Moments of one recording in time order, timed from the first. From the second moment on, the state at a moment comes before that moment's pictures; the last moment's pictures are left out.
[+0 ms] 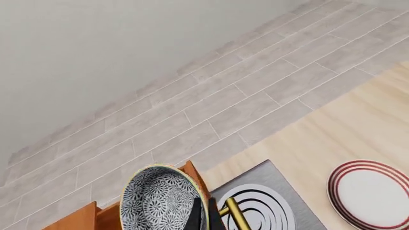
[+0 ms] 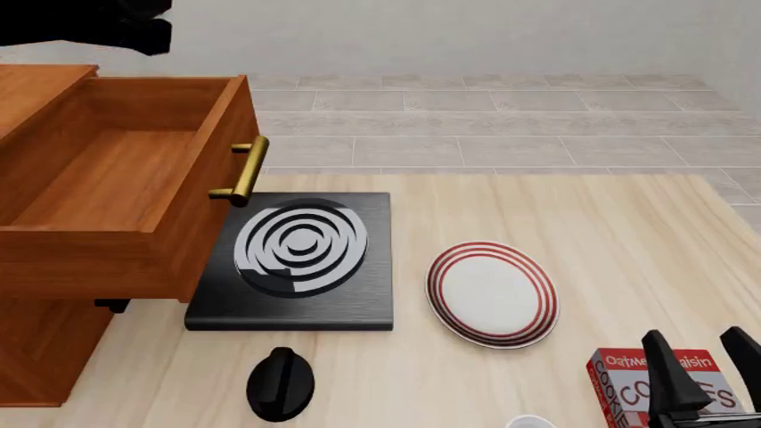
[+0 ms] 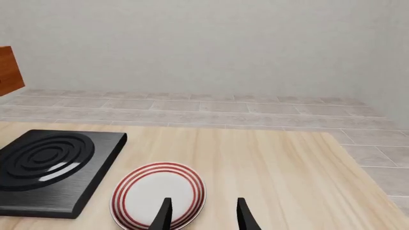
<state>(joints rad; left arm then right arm) -0.31 1.22 -1.56 0.65 0.33 0.04 0.01 -0.01 0.03 -0.02</state>
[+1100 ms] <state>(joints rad) -0.54 1.27 -1.59 0.60 0.35 0.04 0.02 -0.01 0.01 -0.01</state>
